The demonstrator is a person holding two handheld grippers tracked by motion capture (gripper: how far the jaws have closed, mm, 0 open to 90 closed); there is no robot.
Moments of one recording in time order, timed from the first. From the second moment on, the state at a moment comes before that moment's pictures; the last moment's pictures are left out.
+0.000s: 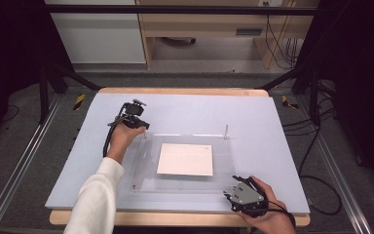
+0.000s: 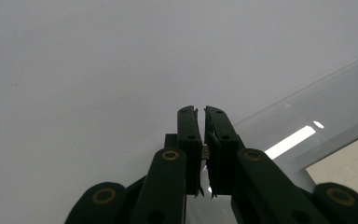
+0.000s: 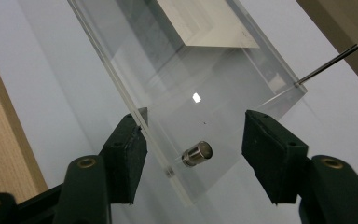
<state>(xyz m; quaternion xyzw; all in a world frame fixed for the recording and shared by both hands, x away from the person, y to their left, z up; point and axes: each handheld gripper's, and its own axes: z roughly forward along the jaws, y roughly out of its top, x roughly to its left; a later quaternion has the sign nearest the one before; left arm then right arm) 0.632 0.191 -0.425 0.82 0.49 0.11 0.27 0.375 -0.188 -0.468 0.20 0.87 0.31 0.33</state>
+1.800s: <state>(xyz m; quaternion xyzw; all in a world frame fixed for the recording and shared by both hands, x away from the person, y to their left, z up) 0.459 0.225 -0.367 0.80 0.30 0.27 0.45 0.375 -0.184 -0.443 0.22 0.84 0.33 0.36</state>
